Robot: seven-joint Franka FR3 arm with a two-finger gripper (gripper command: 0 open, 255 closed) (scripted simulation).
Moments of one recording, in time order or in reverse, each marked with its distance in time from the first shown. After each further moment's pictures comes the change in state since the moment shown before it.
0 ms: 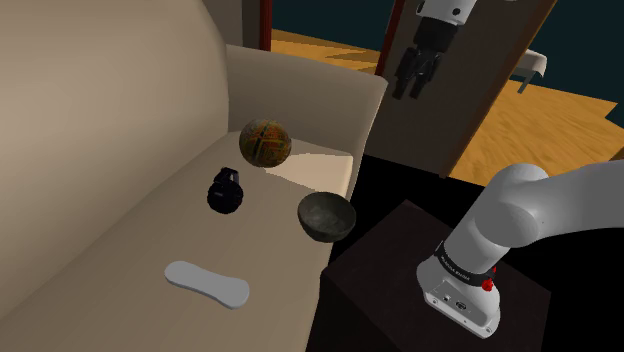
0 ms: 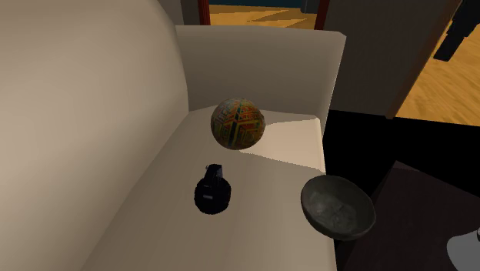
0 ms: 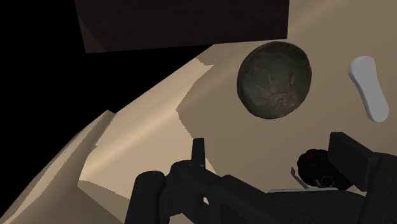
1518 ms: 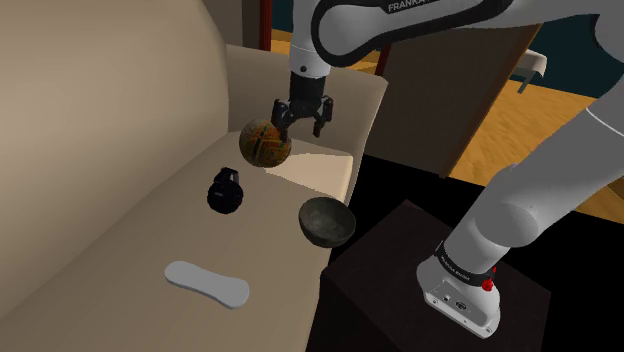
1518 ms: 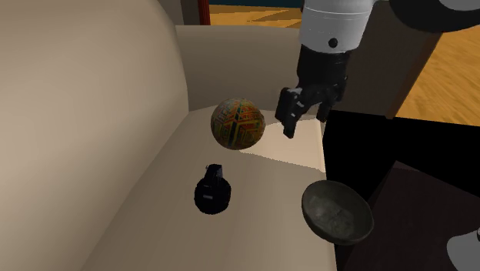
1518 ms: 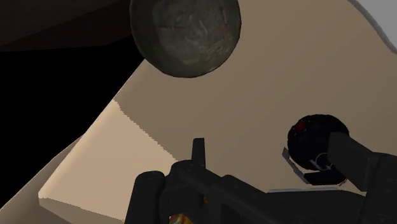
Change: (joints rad) arm 0.002 0.593 0.458 0.167 -0.010 0.418 0.644
